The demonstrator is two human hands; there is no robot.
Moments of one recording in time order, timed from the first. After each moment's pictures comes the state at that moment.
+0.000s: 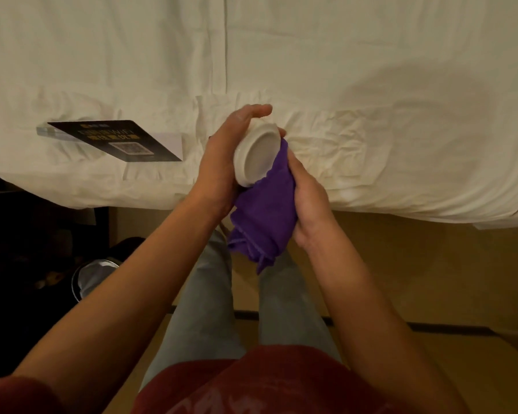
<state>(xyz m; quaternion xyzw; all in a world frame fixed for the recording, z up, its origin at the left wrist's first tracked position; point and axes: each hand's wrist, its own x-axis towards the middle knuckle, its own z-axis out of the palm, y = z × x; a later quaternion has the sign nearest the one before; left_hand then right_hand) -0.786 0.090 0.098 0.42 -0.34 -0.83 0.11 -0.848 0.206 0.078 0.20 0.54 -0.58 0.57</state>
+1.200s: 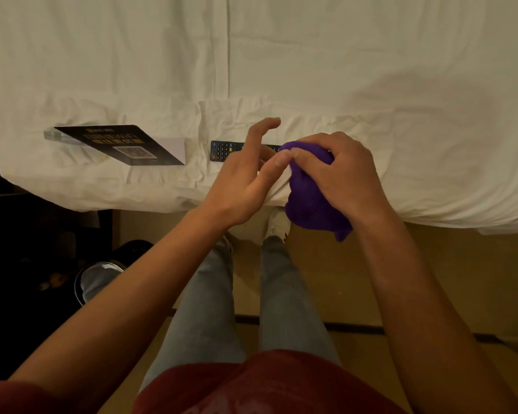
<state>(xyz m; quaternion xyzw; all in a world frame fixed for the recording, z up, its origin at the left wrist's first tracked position) -0.774 0.103 0.073 0.30 -0.76 -0.57 0.04 -0.917 0.214 0.102 -0.29 0.85 -0.26 0.36</state>
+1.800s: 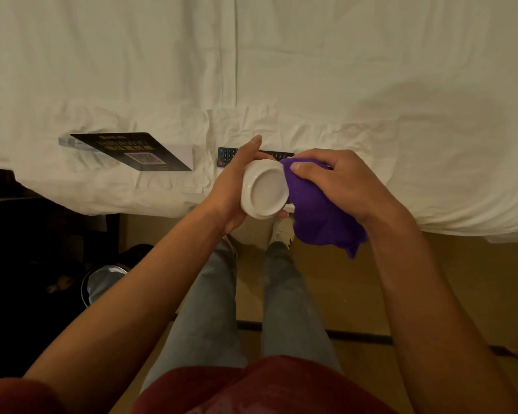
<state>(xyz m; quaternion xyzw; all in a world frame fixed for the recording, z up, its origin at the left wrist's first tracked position) -0.771 0.092 0.078 0.48 -0.32 -0.82 -0.03 -0.927 0.213 0.096 -0.22 0.76 -0.32 0.52</state>
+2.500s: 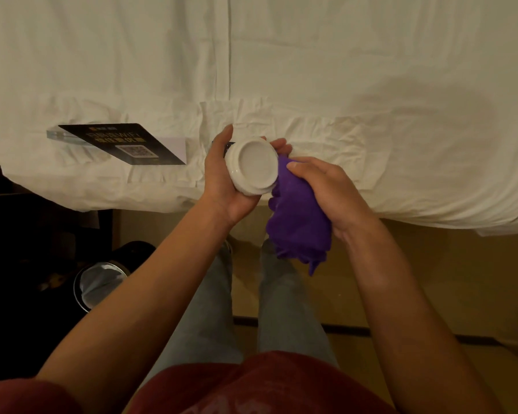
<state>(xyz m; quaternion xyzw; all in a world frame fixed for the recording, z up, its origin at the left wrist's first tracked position) -0.779 0.098 0.062 0.47 -0.02 -0.88 0.09 -0.893 0.224 0.087 -0.02 0.71 -0.43 0.56</state>
